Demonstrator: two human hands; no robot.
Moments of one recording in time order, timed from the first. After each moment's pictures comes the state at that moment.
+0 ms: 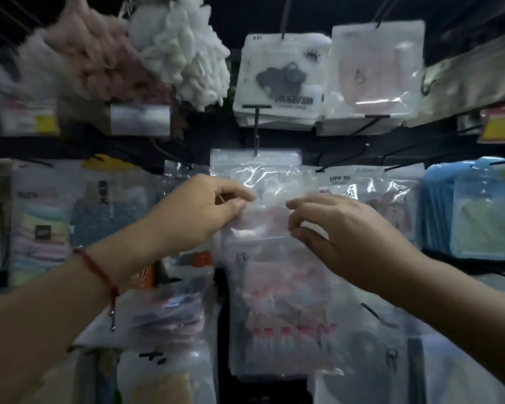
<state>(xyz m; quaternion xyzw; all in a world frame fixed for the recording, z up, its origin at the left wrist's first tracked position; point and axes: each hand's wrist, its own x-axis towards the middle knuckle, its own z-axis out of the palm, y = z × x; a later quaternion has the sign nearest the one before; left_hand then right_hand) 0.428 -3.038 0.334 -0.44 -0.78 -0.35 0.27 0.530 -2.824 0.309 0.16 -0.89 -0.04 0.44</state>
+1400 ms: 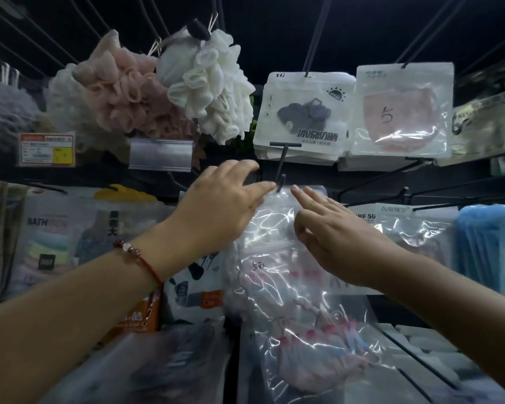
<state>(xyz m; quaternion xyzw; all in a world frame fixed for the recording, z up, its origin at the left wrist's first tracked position) 0.353 -3.025 0.380 -0.40 -0.68 -0.03 0.62 0.450 -2.817 0.359 0.15 -0.91 -0.10 0.37</state>
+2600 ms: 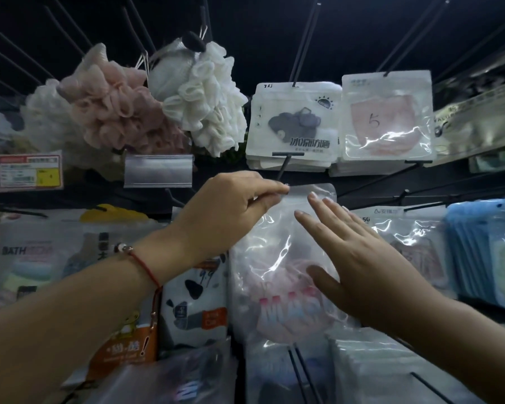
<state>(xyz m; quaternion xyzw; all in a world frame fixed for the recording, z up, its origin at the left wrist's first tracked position) 0.364 -3.028 0.399 -0.57 -0.61 -0.25 0.49 0.465 -2.830 0.325 0.05 -0.86 -0.17 0.48</state>
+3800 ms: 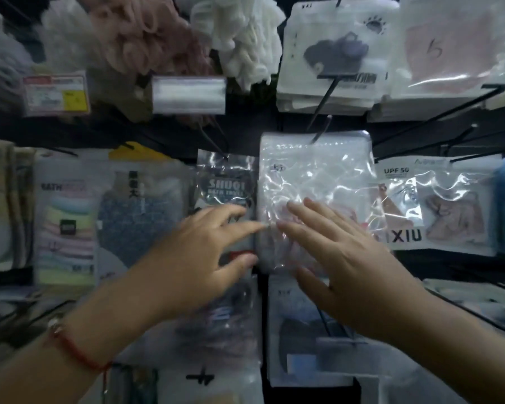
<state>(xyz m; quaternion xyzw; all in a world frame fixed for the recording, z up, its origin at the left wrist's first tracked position) 0.363 -3.103 0.278 -0.42 -0.84 -0.13 0.33 0.457 -2.881 0.269 0.16 -0.90 -0.07 0.40</state>
